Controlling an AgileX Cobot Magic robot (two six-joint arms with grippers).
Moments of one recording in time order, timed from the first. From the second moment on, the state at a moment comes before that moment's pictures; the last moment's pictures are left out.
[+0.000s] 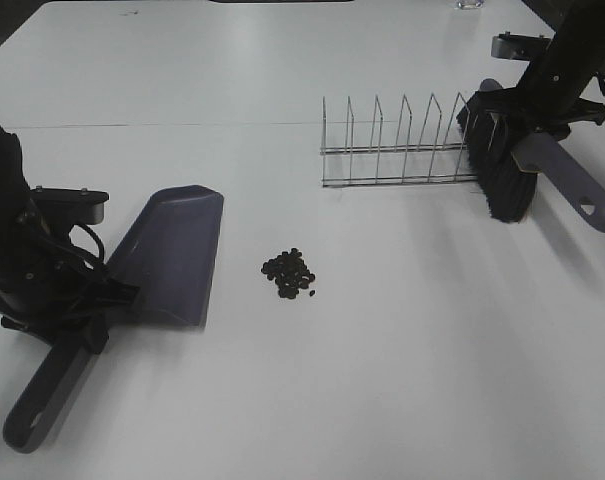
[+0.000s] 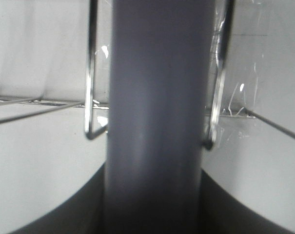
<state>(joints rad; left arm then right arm) -0.37 1.88 -0.90 -0.09 0.62 -0.15 -0.08 2.50 -2.19 0.11 1.22 -0.15</state>
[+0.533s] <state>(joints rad) -0.37 1.88 -0.90 -0.06 0.62 -0.15 -0.08 2.50 -2.19 0.11 1.22 -0.10</state>
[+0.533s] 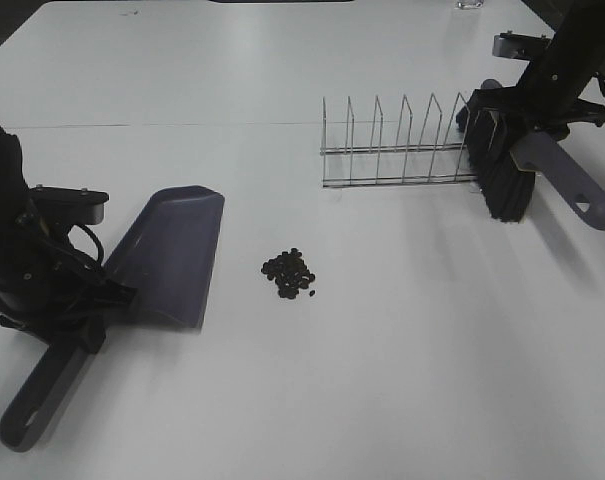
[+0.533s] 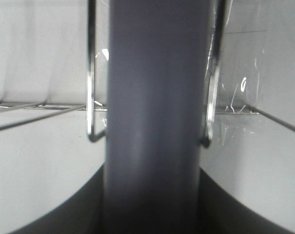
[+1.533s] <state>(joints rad) -0.40 1.89 -0.90 -0.01 0.62 -0.15 0.04 1.85 -1.45 -0.08 1.23 0.05</state>
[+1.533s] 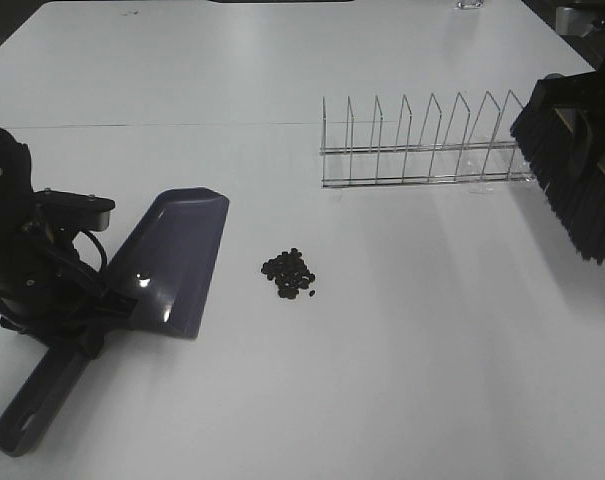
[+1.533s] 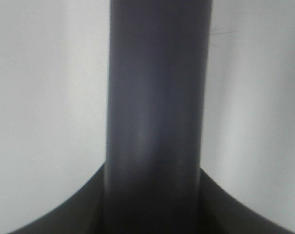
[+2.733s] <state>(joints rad) -0.44 1.96 -0.97 0.09 0.64 -0.19 0.57 2.29 -1.72 -0.14 1.20 0.38</state>
